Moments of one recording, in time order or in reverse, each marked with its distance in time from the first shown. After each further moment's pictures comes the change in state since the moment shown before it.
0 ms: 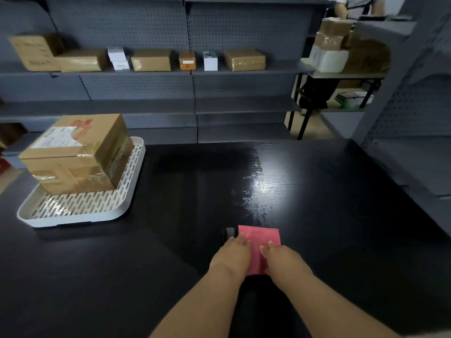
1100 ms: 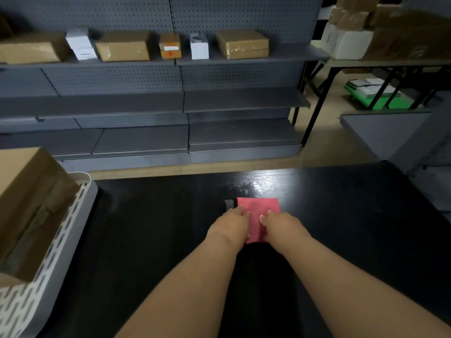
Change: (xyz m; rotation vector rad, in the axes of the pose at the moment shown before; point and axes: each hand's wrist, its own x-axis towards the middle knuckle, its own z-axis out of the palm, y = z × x) left_hand 0.254 -0.056 -0.119 0.052 0.000 0.035; right_hand 0.227 0.050 -0.165 0.168 0.093 0.075
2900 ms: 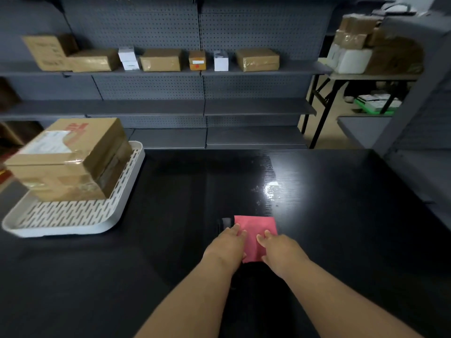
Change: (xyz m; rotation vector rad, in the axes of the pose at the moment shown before) left_hand -0.194 0.048 0.088 -0.037 -0.015 -0.085; right_hand -0.188 -0.001 0.099 -0.233 -0.033 -0.221
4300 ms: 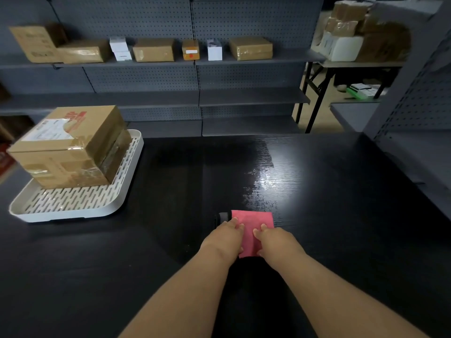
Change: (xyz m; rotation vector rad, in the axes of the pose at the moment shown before) left_hand -0.024 0.002 0.013 0.055 -0.071 0.000; right_hand -0.015 -0.017 0.024 0.008 -0.062 0.052
